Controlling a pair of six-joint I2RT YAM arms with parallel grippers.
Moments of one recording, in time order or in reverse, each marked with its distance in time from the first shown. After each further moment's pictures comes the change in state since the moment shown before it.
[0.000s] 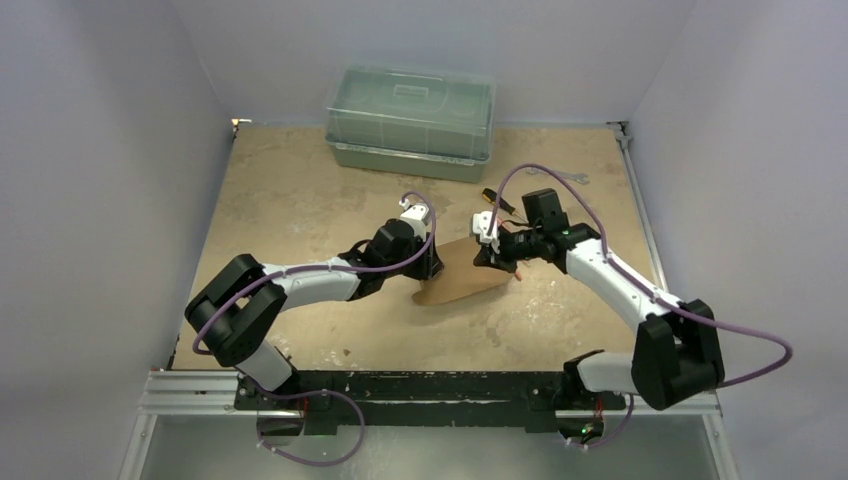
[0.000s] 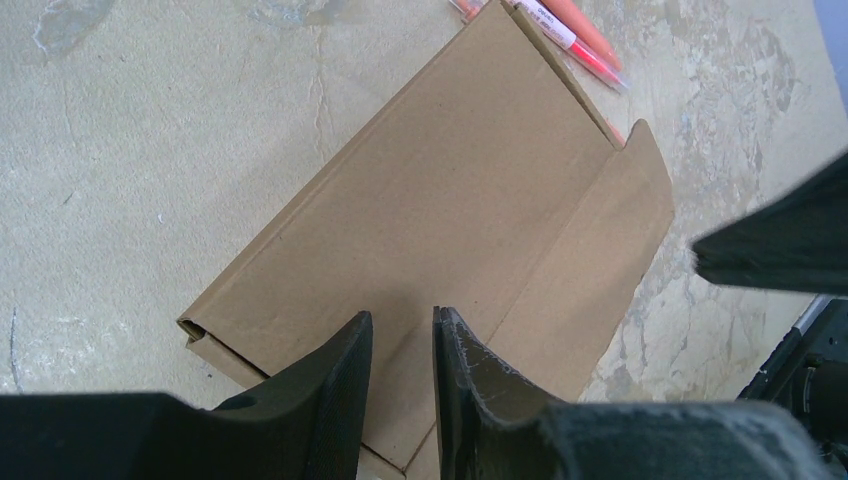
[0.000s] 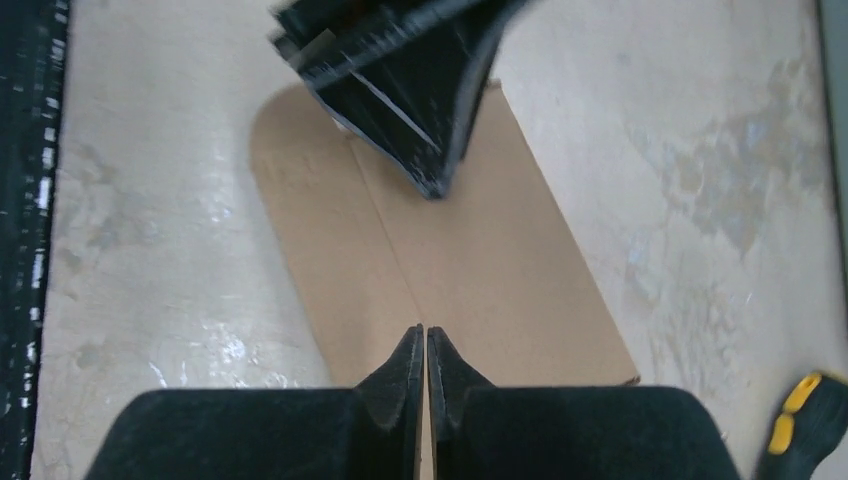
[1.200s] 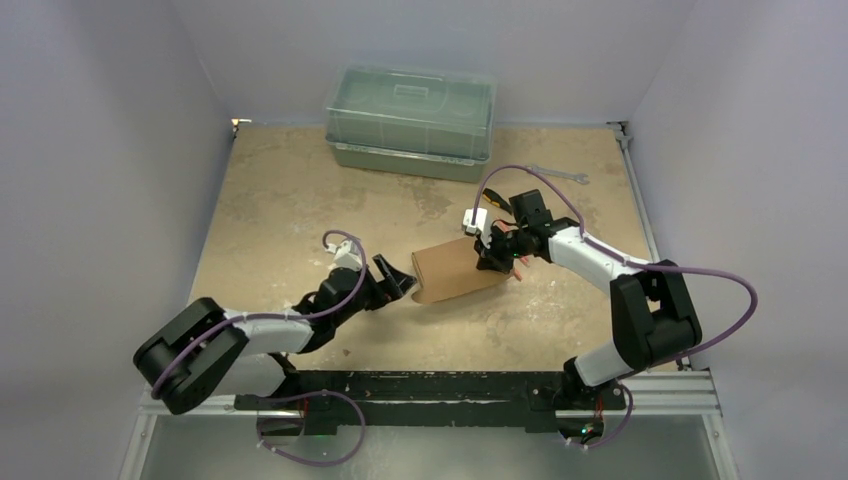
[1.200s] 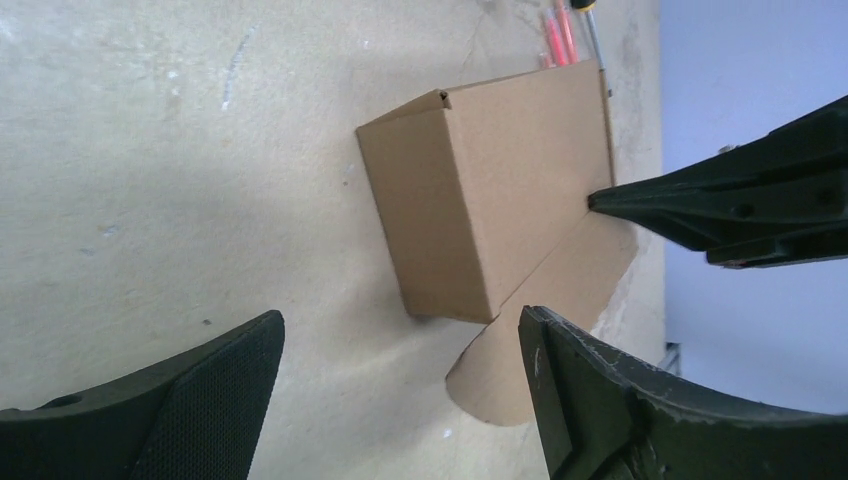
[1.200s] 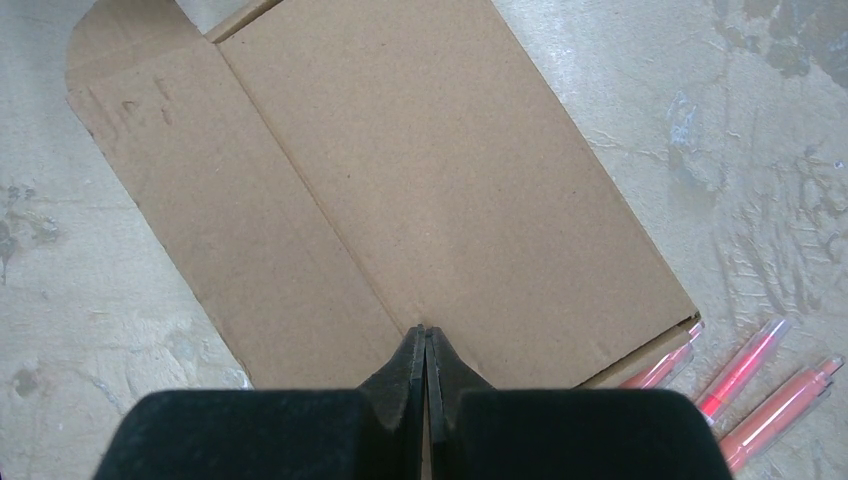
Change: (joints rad) left arm 0.059 -0.354 -0.557 0.357 -0.138 -0.488; right arm -0.003 0.232 0.010 0.103 0.203 0.187
